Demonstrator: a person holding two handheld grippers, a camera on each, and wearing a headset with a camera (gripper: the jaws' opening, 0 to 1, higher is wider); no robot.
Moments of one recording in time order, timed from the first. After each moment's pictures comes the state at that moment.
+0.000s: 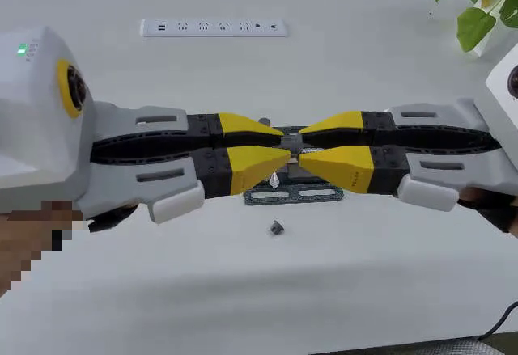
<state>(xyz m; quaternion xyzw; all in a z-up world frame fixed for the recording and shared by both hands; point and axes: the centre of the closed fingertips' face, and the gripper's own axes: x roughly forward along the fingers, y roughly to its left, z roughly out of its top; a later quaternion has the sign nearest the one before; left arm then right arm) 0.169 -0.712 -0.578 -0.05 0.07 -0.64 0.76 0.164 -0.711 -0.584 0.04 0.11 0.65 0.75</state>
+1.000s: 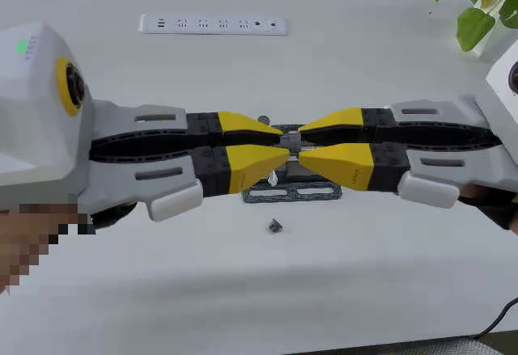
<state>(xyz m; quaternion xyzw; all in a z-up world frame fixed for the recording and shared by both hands) 0.166 -0.712 -0.579 -0.06 0.07 -0.64 0.76 0.162 -0.709 -0.583 0.04 0.11 0.66 0.74</state>
